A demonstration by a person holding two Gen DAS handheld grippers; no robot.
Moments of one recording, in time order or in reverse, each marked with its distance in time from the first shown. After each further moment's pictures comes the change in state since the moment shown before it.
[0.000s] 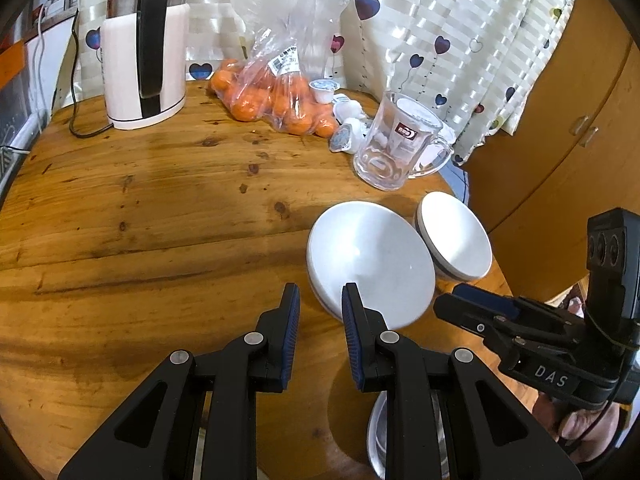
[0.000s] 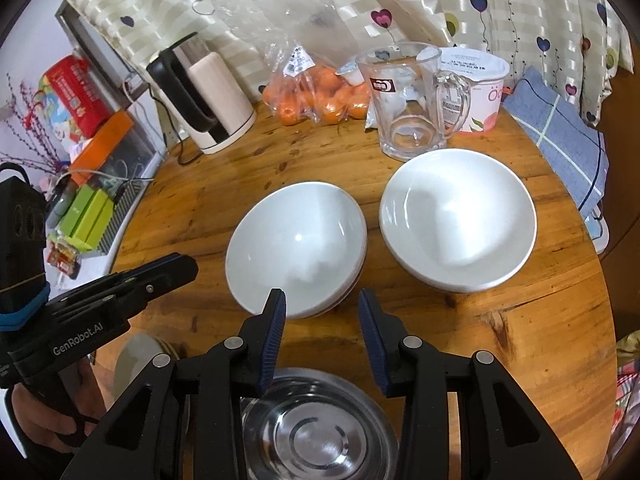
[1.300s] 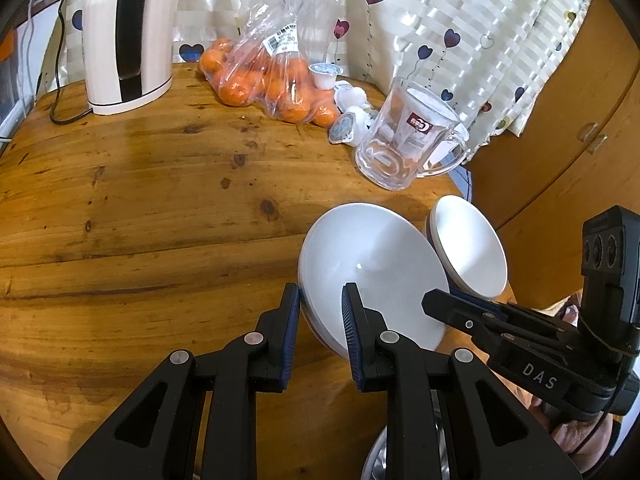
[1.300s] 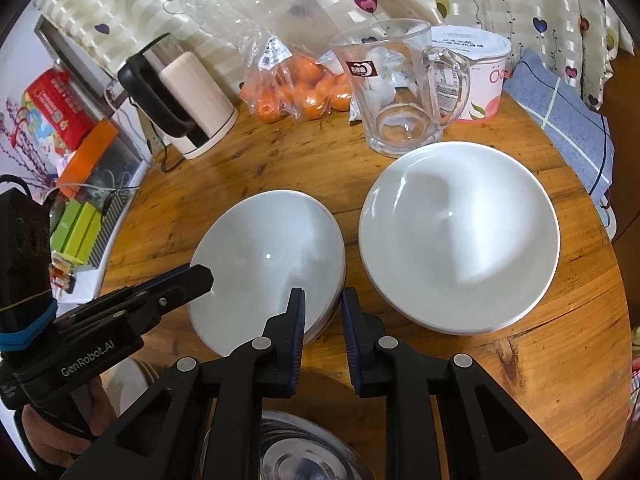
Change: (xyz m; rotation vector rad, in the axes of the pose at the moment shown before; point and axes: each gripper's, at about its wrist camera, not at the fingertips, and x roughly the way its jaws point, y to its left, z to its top) left arm 0.037 0.000 0.011 -0.034 0.028 -0.014; right arm 0.032 -0.019 0.017 0.043 0.023 0.007
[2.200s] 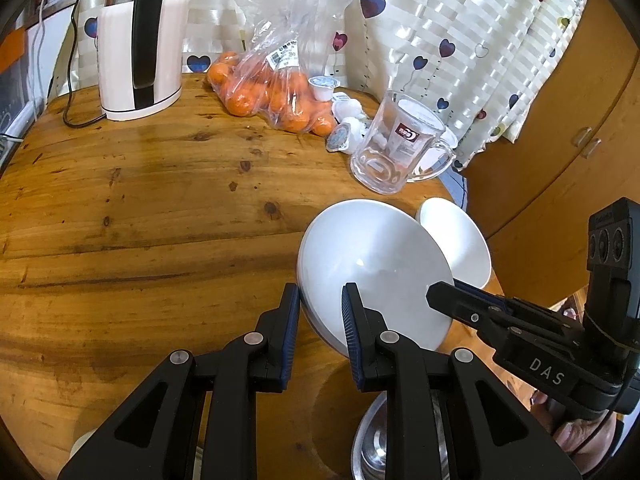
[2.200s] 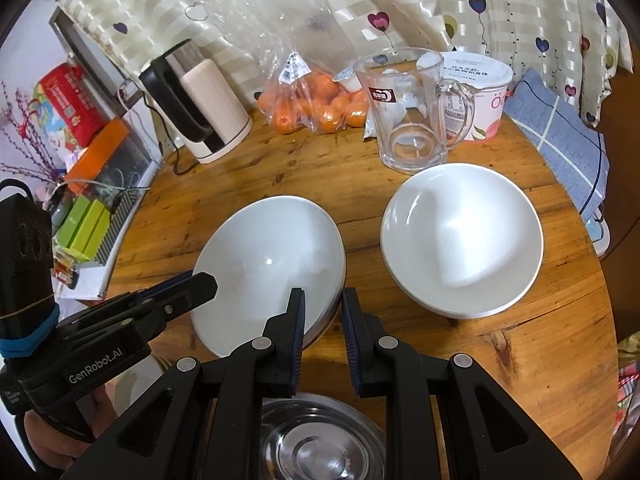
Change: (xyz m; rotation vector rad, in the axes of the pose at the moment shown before) left arm -0.024 -0.002 -0.008 -0.001 -0.030 -0.003; right arm -0.026 0.020 -0.005 -0.034 -0.039 -0.011
